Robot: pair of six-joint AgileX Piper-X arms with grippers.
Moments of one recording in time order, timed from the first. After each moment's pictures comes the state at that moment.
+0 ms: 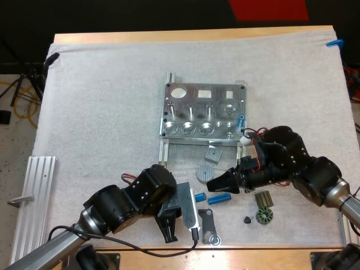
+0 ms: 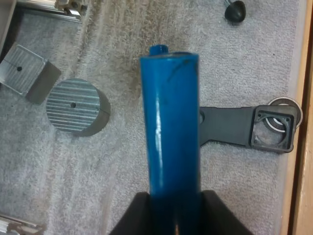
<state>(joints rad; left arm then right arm) -0.90 0.95 -0.79 0.98 0.14 -1.32 0.64 1.13 -0.76 0.48 -0.84 -1.30</state>
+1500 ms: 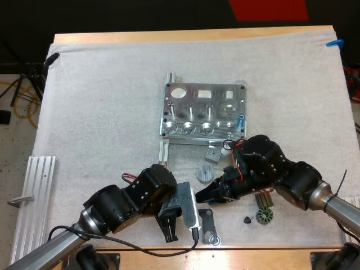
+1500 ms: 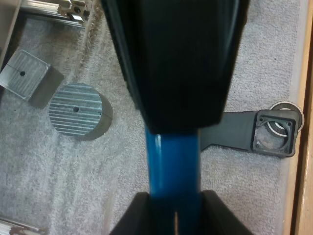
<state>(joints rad) -0.90 0.95 -0.79 0.97 0.15 -1.32 0.79 1.21 -0.76 0.40 -0.80 -1.26</state>
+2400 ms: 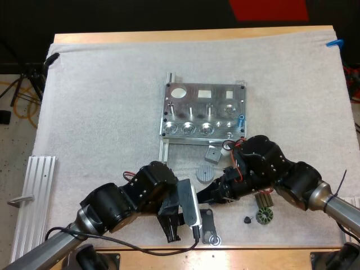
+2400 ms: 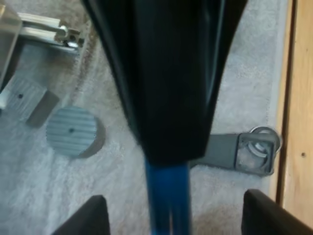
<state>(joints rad) -0.90 0.95 -0.85 1.01 0.18 -1.35 0.79 1.21 -0.76 0.40 -0.80 -1.26</state>
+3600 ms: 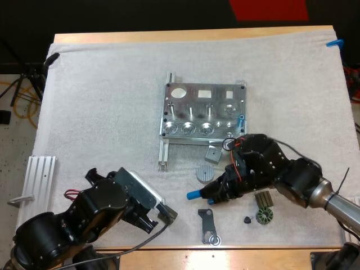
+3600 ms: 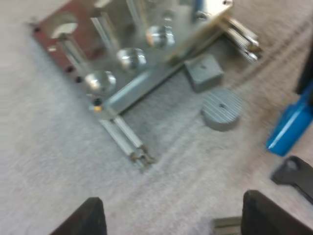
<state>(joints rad) -0.90 0.67 -0.97 1.22 -0.24 -1.87 0.79 1.21 -0.83 0.57 -0.62 -1.50</state>
